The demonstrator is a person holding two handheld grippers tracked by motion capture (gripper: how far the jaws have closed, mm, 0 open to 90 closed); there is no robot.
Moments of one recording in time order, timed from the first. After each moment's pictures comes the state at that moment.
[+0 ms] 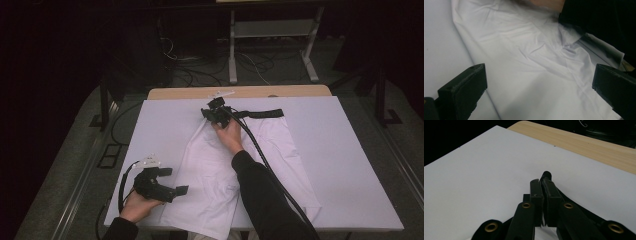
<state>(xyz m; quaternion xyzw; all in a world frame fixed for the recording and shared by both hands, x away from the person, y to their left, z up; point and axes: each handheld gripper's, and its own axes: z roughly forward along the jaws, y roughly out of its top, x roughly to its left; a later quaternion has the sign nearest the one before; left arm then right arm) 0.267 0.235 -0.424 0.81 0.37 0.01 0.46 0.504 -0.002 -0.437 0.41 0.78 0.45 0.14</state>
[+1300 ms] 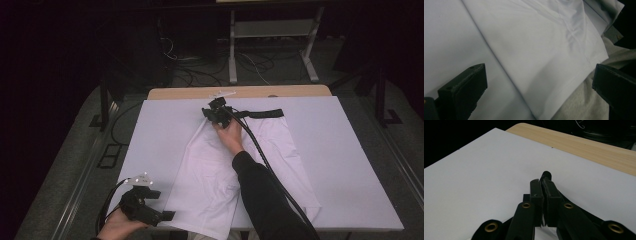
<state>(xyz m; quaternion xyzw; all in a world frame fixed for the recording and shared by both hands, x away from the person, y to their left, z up) 0.226 0.262 -0.431 0.85 0.38 -0.05 0.37 0.501 -0.005 -0.434 0.42 0.77 0.45 0.14</state>
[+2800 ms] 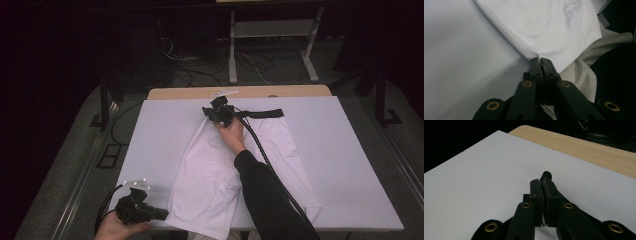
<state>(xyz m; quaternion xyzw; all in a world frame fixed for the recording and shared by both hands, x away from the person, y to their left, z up) 0.227 0.272 -0.440 0.85 0.37 -0.11 0.35 0.503 -0.011 -0.431 0.41 0.78 0.46 0.13</state>
